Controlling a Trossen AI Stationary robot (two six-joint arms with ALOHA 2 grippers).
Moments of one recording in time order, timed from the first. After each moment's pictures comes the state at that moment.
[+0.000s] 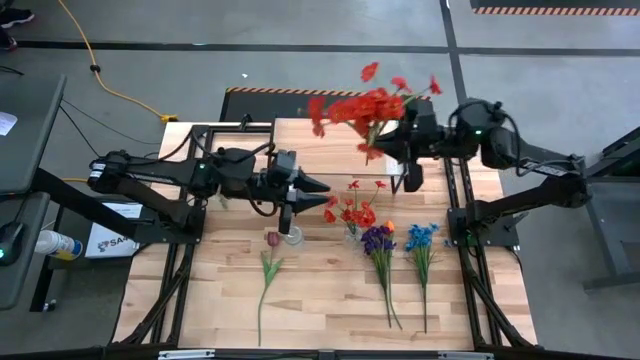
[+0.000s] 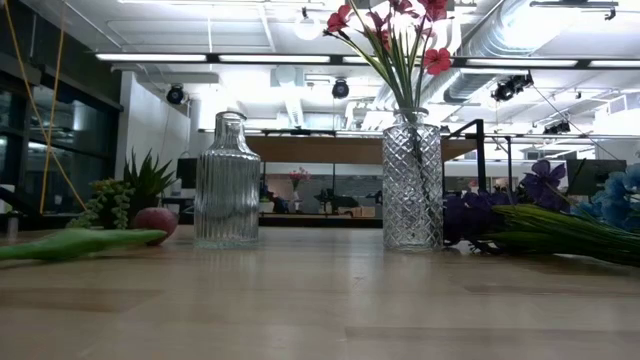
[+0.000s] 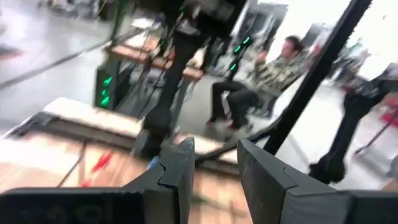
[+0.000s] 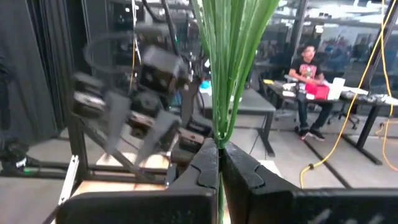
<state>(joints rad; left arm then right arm) -0.14 1.32 1.39 -0.15 -0.11 -0.32 -0.15 1.13 1.41 -0.25 -0.14 -0.07</state>
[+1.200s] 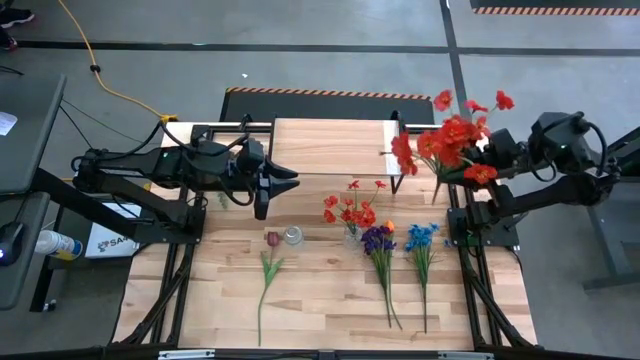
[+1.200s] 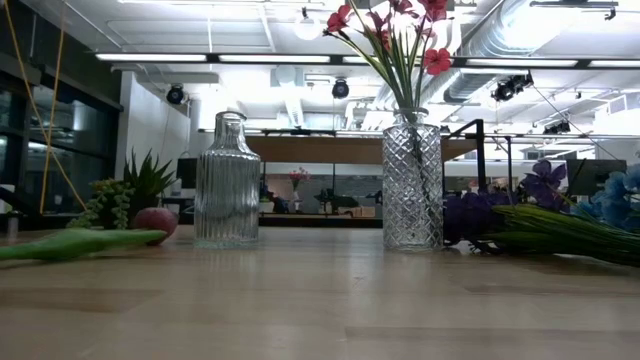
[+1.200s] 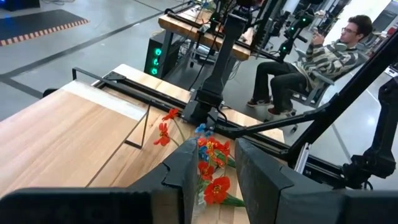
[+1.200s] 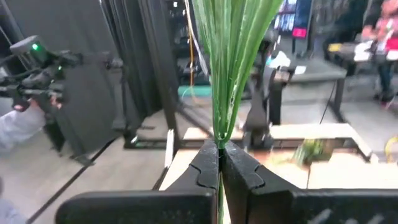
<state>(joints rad) -0.14 1.17 1.39 -0.48 -0.28 -0.40 0.07 0.81 1.41 -0.67 -0.16 0.15</state>
